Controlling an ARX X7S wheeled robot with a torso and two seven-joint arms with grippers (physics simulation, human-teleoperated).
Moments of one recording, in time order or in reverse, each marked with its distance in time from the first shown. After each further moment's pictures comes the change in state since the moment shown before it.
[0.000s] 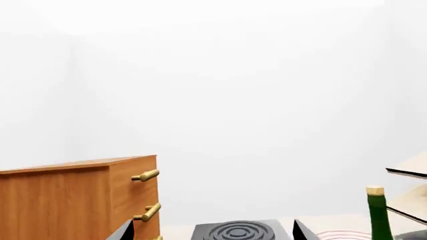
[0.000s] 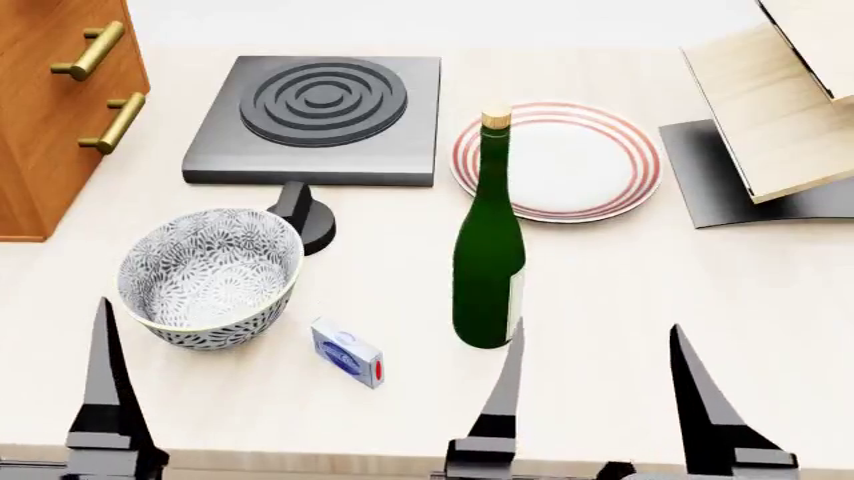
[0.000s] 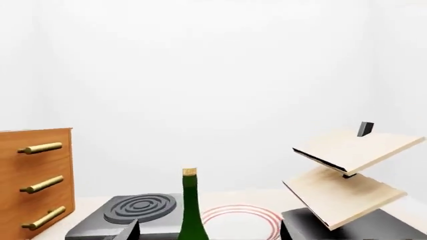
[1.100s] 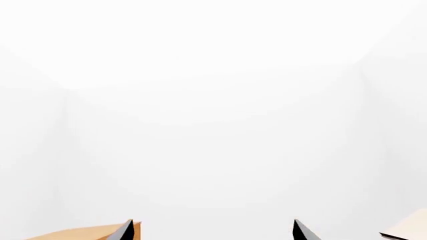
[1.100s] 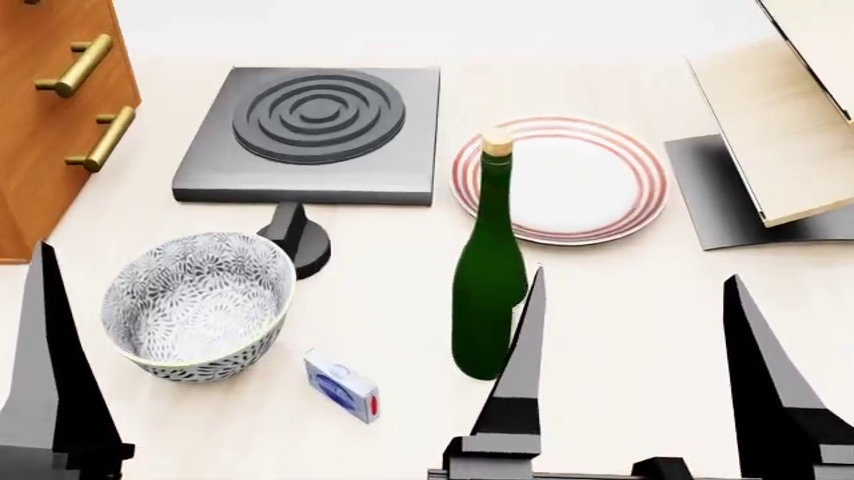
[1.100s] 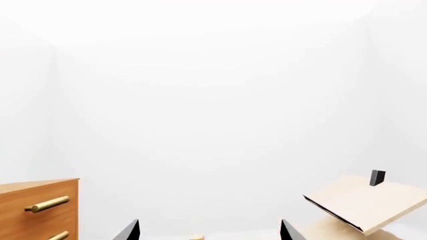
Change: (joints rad) left arm -0.067 0.129 0.032 0.322 0.163 -0.201 0.172; right arm 0.067 0.095 0.029 -0.308 0.168 0.195 0.141
